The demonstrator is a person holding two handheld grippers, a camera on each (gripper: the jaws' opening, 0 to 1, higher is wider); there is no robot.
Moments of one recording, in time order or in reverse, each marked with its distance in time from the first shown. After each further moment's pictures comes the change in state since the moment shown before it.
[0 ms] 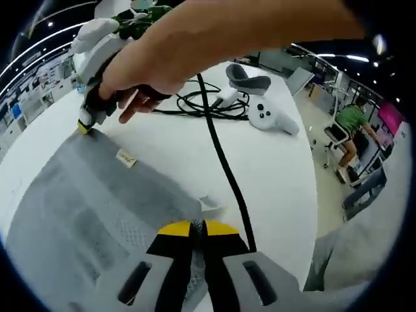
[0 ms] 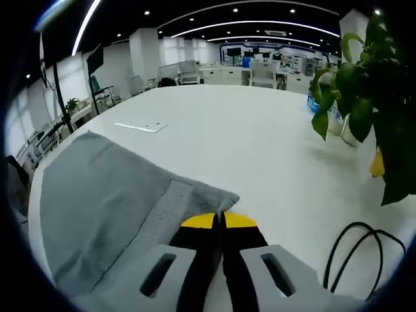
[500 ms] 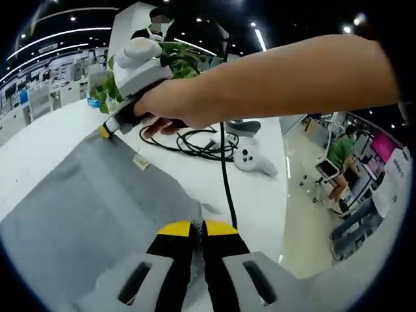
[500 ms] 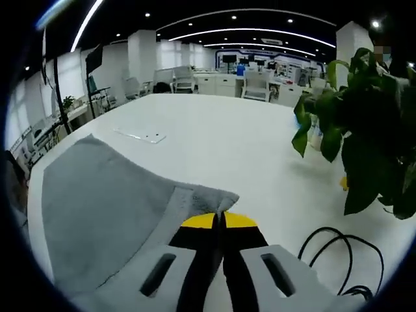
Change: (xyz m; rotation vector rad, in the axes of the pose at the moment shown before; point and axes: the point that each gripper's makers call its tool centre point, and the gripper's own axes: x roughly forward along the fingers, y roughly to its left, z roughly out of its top) left arm -0.068 -0.010 0.038 -0.102 -0.198 -0.027; right arm -0.047 -0.001 0.028 -0.036 -0.042 -0.058
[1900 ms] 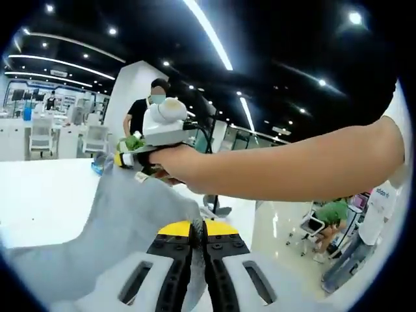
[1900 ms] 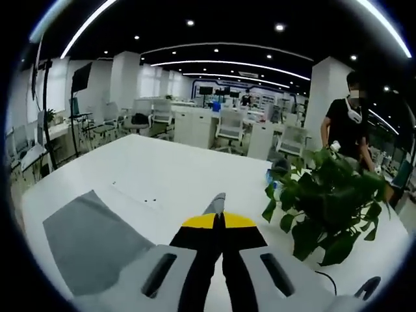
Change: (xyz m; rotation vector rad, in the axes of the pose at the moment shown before) left arm -0.168 0.003 0.114 -0.033 -0.460 -0.090; right arm -0.098 0.042 0.164 -0.013 -0.208 -0.204
